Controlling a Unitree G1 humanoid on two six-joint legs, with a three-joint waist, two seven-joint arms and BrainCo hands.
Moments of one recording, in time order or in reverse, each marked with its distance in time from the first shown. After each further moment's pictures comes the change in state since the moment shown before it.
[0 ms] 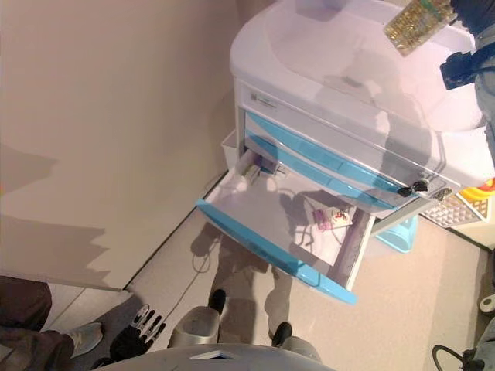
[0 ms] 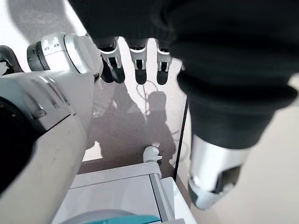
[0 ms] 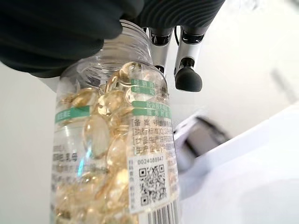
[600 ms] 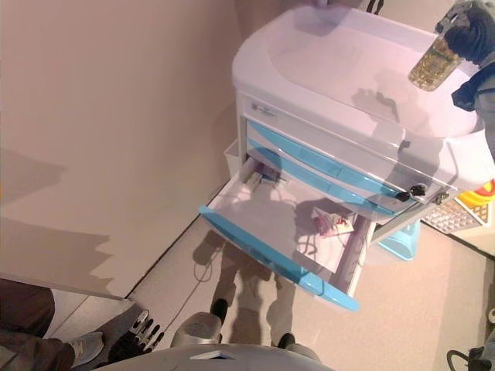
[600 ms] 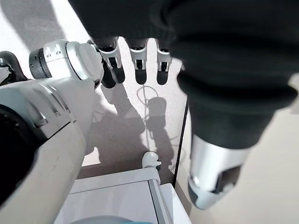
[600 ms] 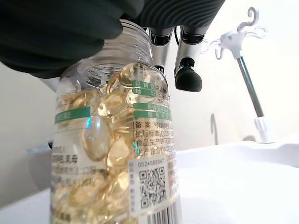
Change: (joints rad) left arm 0.010 0.006 0.001 -0.008 0.015 0.032 0.050; right arm 0.036 -0.015 0.142 0.168 -0.367 -0.020 -0.010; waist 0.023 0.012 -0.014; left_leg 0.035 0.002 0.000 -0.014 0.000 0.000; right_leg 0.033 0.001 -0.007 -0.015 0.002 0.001
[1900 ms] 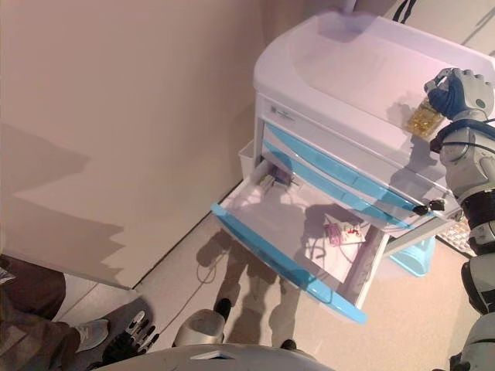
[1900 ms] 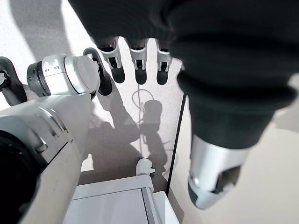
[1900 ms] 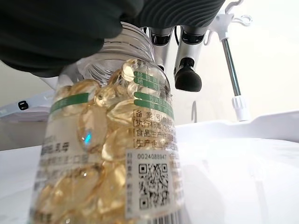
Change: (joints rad) left arm 0.002 0.032 0.011 -0.001 0.025 0.018 -0.008; right arm 0.119 0.160 -0.013 0.212 -0.141 0.000 -0.240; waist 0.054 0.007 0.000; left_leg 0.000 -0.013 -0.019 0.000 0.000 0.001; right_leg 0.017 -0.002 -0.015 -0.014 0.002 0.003
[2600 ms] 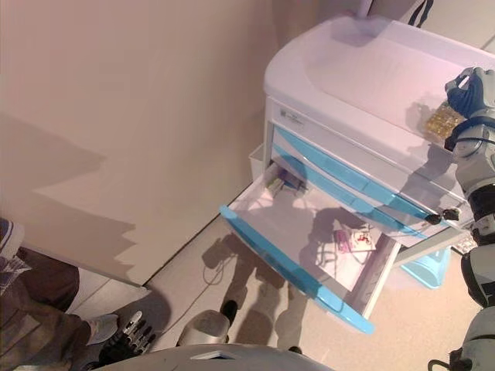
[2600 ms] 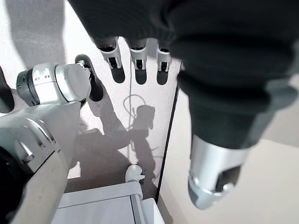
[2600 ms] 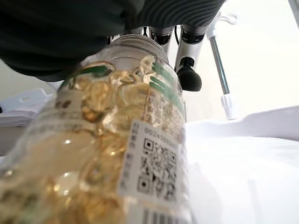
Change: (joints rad) left arm 0.000 0.019 -0.001 0.000 -0.001 0.002 0.008; right arm -0.077 0.000 0.022 0.151 0.009 0.013 -0.007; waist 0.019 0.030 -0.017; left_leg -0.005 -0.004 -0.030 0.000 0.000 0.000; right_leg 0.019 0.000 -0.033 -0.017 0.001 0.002
